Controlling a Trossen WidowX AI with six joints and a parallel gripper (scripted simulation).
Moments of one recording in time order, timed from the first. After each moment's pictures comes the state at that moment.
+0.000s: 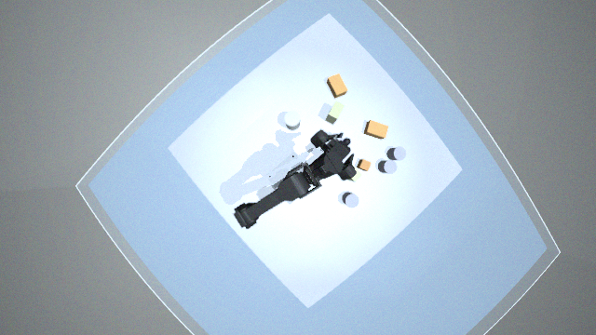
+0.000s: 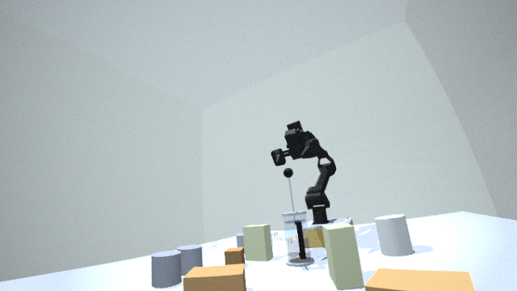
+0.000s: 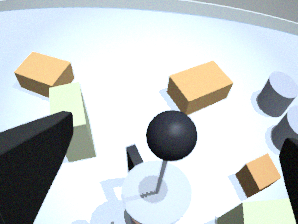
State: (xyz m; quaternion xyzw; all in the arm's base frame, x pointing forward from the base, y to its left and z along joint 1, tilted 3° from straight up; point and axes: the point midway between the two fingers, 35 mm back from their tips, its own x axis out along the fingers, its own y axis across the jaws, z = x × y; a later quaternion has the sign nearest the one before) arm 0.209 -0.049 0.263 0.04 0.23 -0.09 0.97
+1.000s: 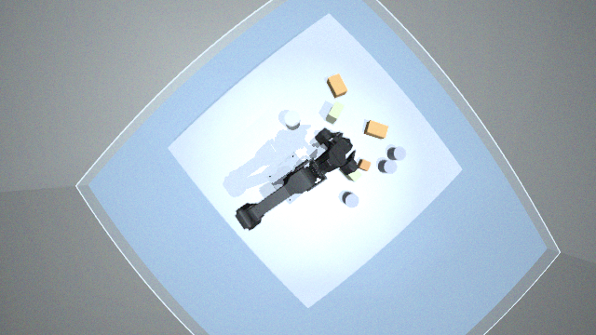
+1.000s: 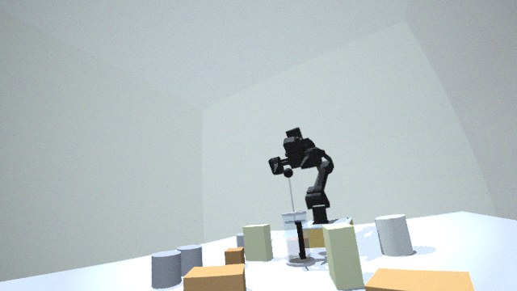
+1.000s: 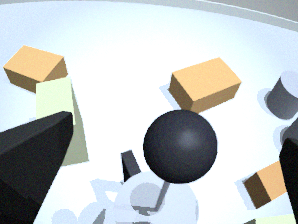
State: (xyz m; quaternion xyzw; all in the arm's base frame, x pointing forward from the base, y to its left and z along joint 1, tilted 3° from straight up) arm 0.238 -0.053 0.227 0.04 0.23 -0.09 0.97
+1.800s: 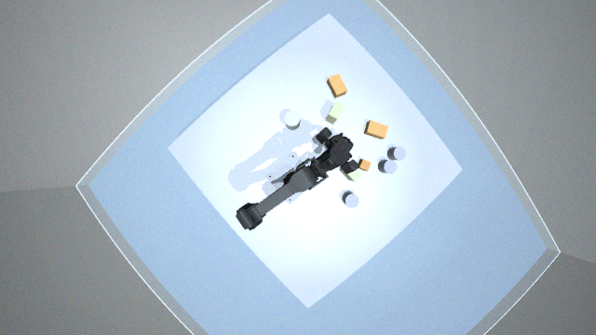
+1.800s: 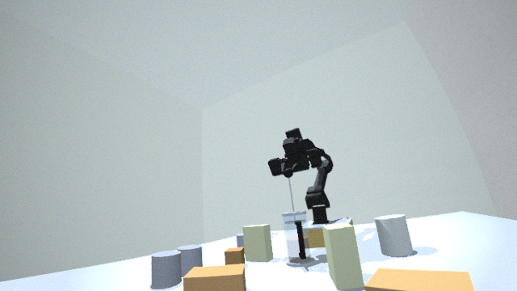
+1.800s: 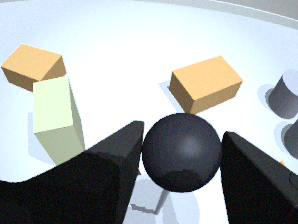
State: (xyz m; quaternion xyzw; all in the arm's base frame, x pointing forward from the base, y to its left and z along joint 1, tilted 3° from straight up) arm 0.244 -0.054 0.222 0.04 0.23 -0.09 0.97
